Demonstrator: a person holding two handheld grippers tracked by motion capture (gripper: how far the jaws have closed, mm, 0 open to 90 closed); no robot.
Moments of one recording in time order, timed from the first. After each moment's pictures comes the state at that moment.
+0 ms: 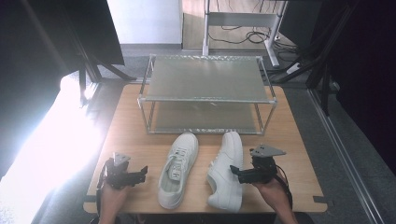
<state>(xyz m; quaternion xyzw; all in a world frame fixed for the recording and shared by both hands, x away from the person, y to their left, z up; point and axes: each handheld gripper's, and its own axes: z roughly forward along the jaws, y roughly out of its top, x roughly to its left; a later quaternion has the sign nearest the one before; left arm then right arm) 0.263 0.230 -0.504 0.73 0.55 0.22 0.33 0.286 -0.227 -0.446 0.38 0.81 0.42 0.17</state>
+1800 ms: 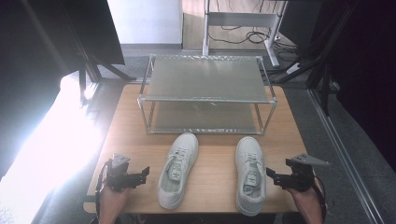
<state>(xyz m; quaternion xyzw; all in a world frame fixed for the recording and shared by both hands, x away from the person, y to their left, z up) 0.251 0.224 -0.488 0.73 0.55 0.20 0.36 0.269 -0.335 -0.466 0.50 0.75 0.40 0.18</state>
